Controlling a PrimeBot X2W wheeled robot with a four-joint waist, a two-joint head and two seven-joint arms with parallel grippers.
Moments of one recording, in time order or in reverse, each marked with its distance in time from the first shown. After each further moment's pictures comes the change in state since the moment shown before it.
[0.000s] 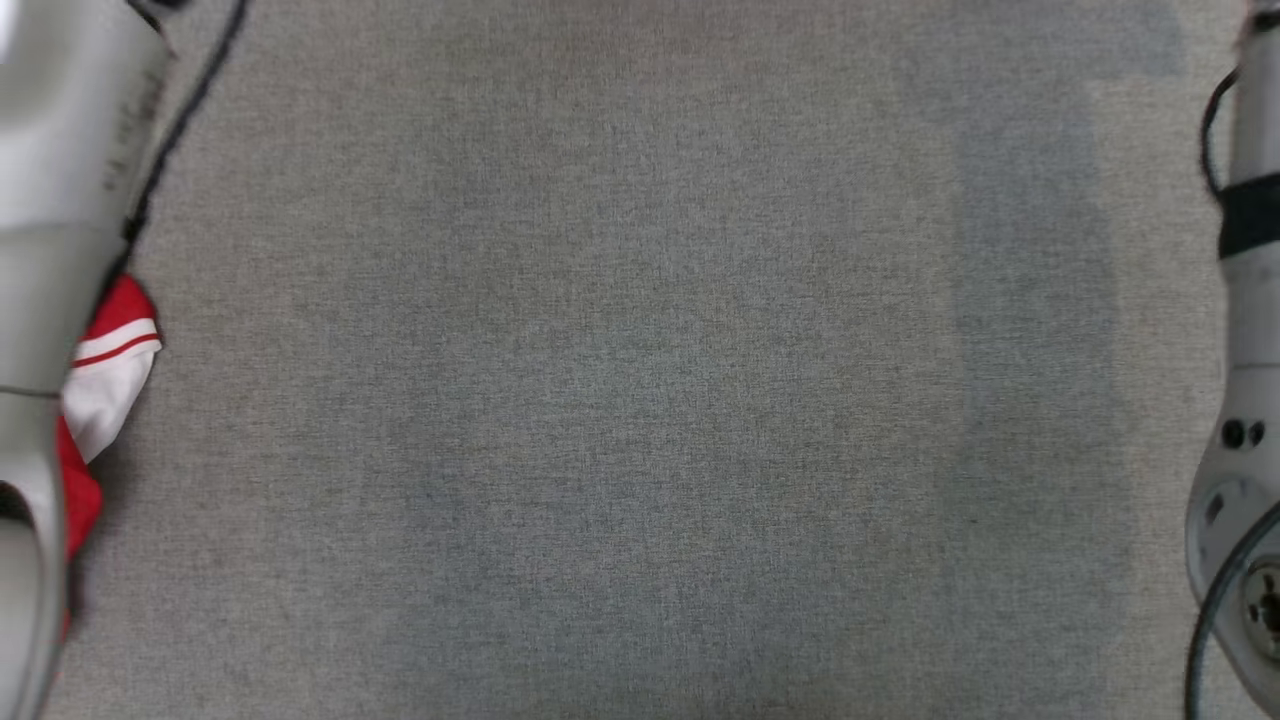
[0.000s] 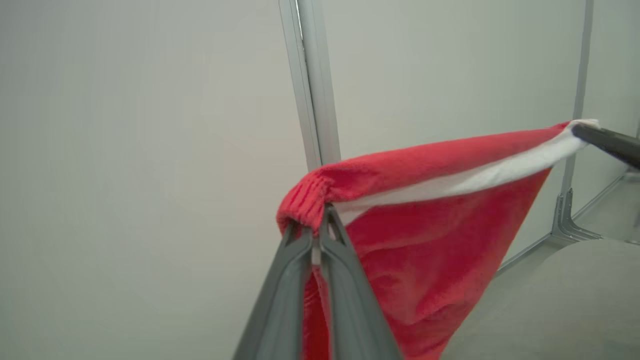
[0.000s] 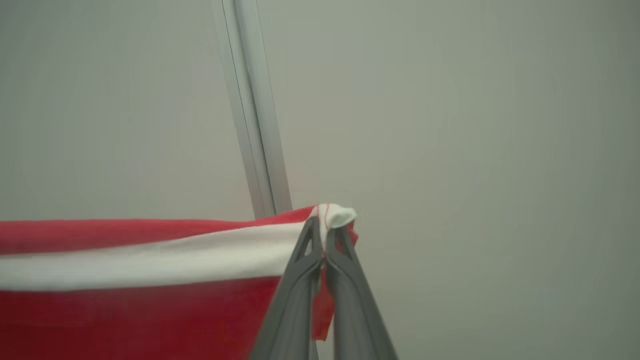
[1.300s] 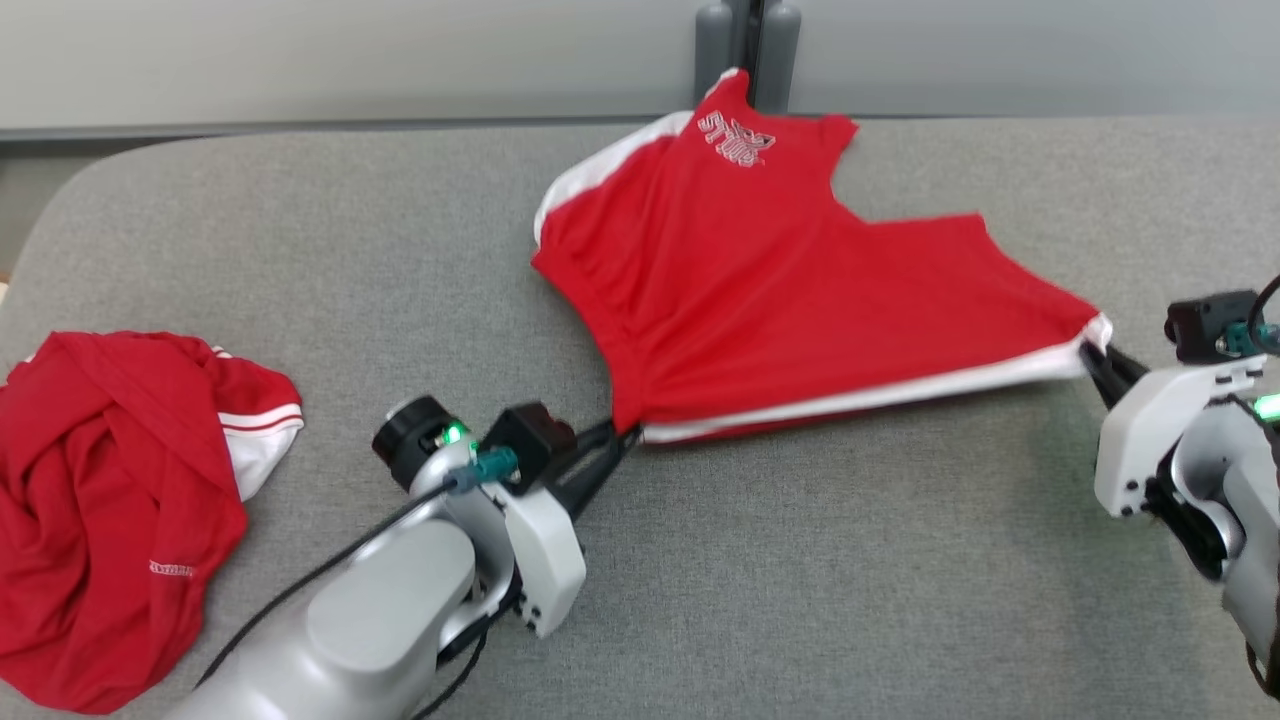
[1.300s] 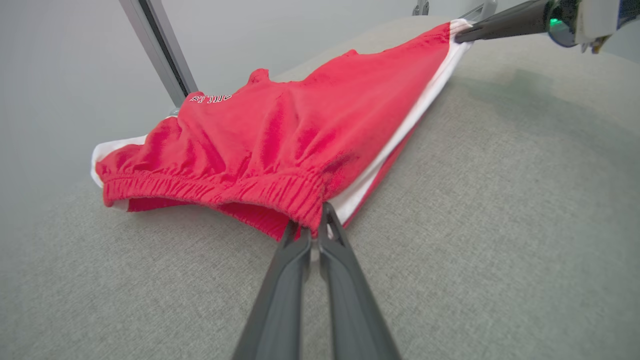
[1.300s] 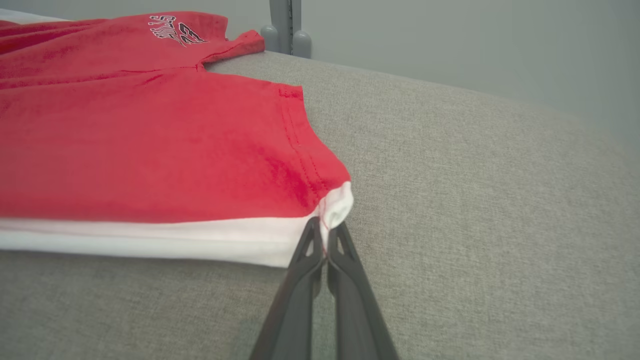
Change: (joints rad) left arm 0.738 -0.064 -0.451 -0.012 0.008 -0.011 -0.034; right arm 0.655 -0.404 0.721 0.199 0.523 0.000 0.232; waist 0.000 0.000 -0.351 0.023
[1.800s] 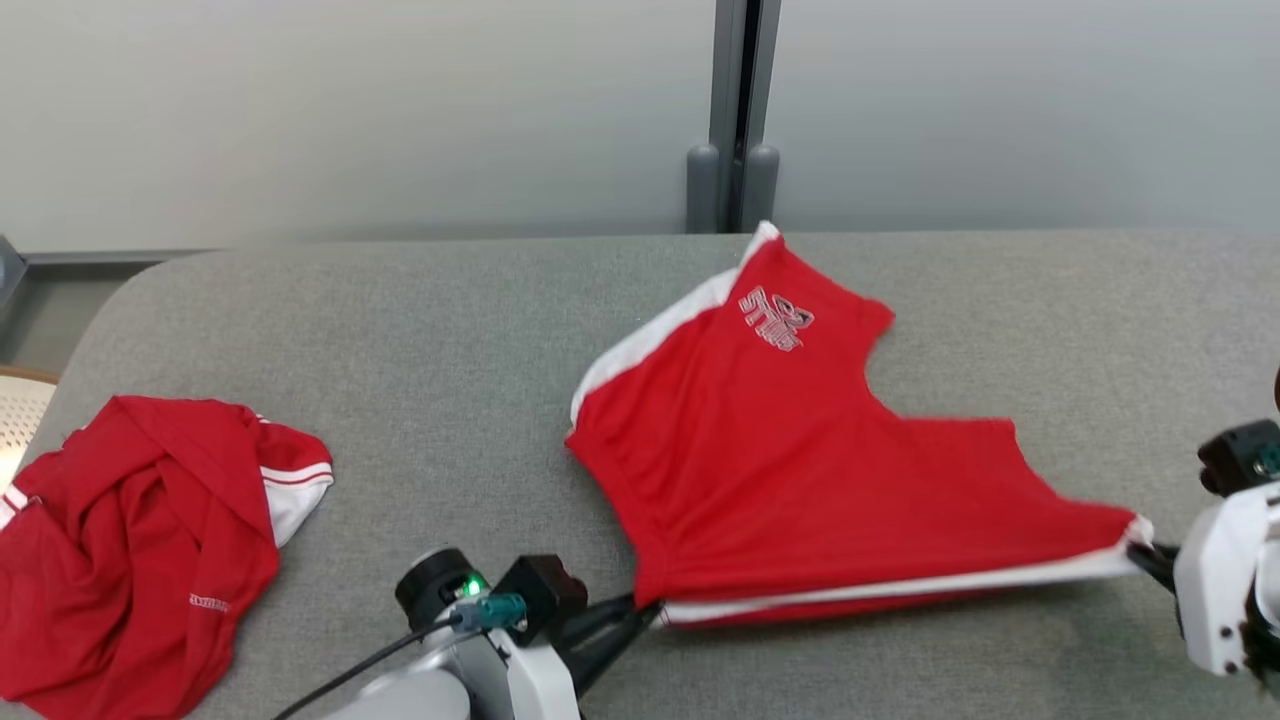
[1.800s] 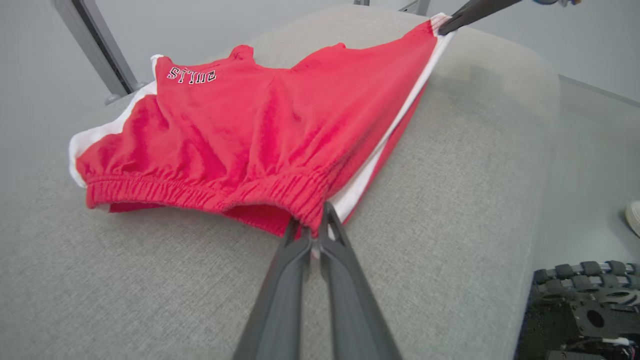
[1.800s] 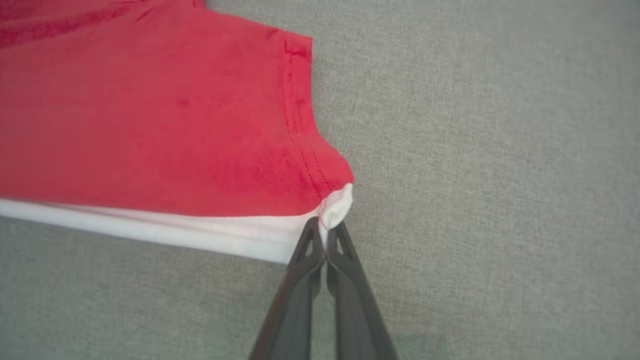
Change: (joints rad) left arm 0.164 0.113 -0.121 -0.218 -0.089 0.000 0.066; right arm 0.231 -0.275 0.153 -0.342 0.289 0.001 0.348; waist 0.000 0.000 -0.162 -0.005
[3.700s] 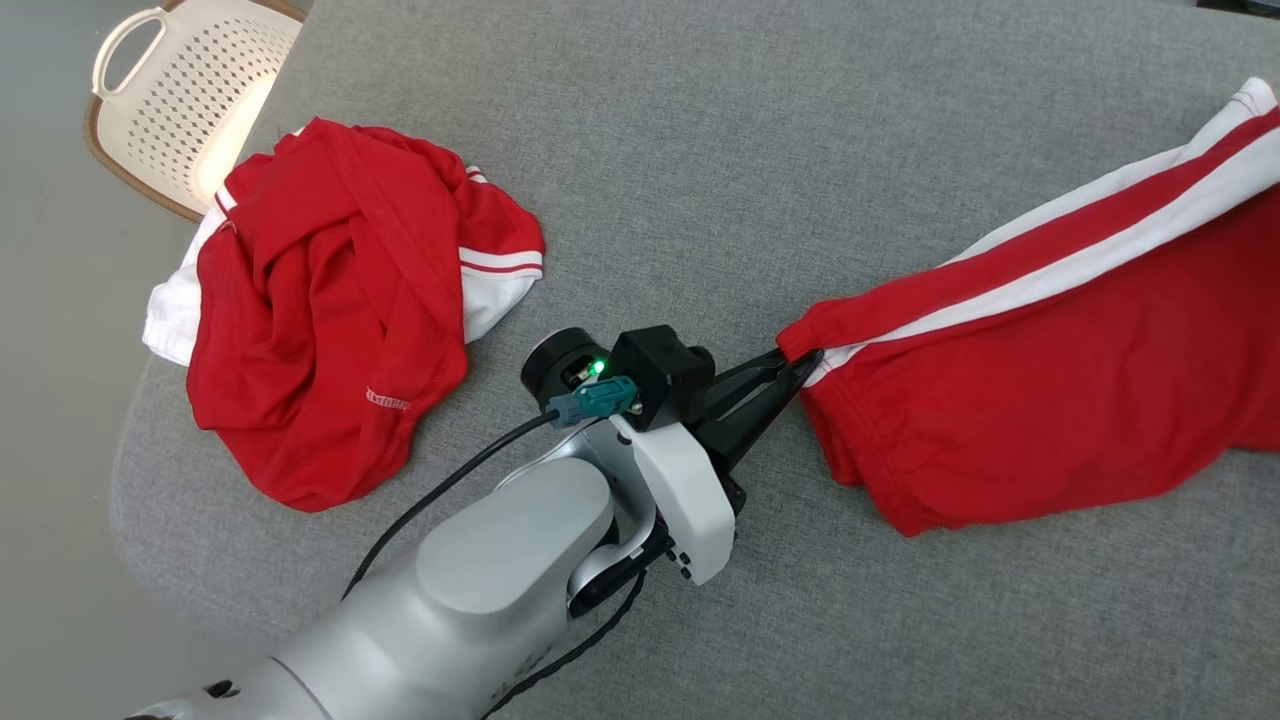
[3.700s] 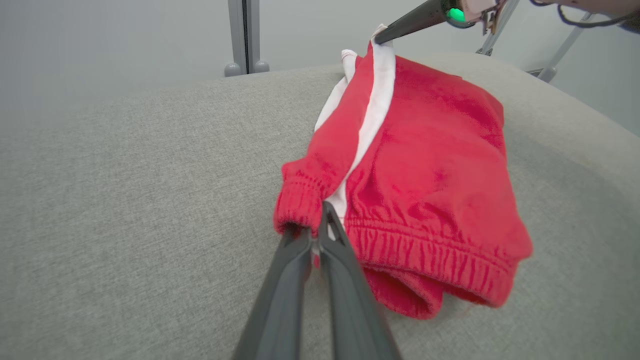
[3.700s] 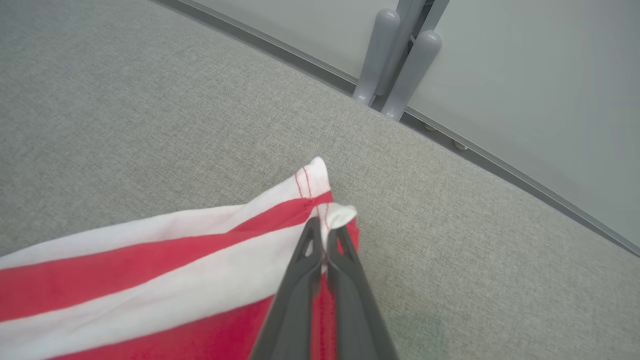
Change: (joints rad) left arm -0.260 -0.251 0.115 0.090 -0.067 0.001 -0.062; right arm -0.489 0.034 -0.299 0.009 -0.325 0.000 0.307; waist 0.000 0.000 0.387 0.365
